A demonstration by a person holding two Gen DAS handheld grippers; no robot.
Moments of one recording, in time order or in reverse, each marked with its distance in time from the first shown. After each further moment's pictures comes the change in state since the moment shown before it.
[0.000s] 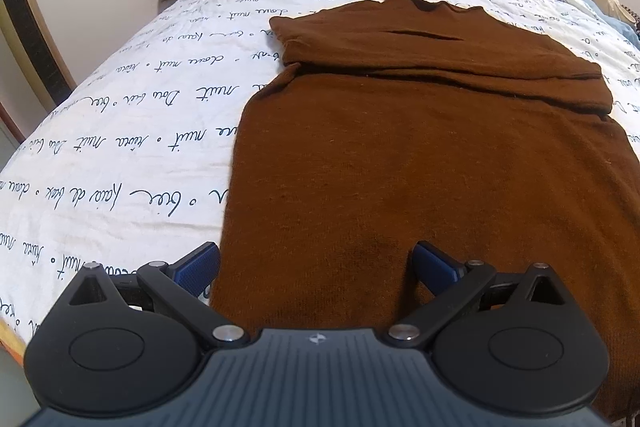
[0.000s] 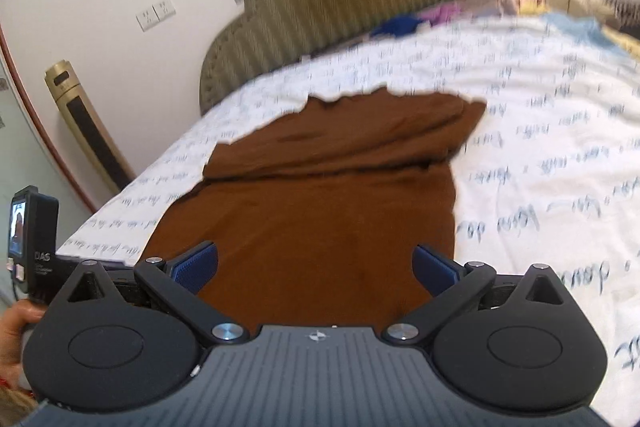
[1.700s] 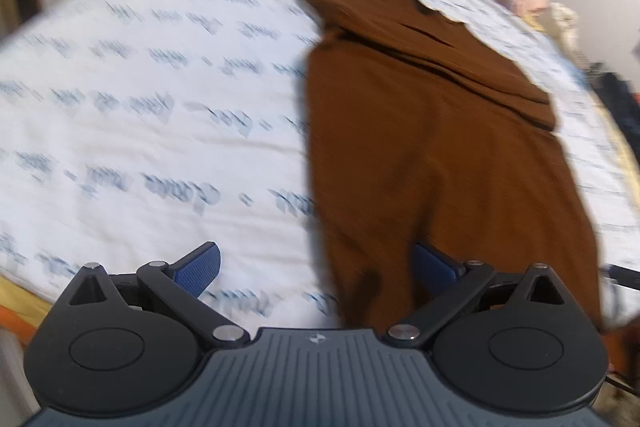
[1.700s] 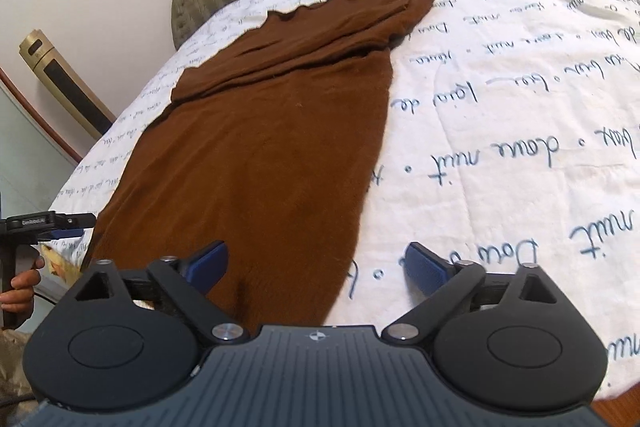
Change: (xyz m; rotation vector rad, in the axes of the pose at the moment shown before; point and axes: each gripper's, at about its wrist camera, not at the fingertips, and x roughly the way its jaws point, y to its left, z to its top) left arm -0.018 0.126 -0.040 -0.162 0.109 -0.368; right arm -0.022 -0.047 -0.040 0.086 0.229 -0.026
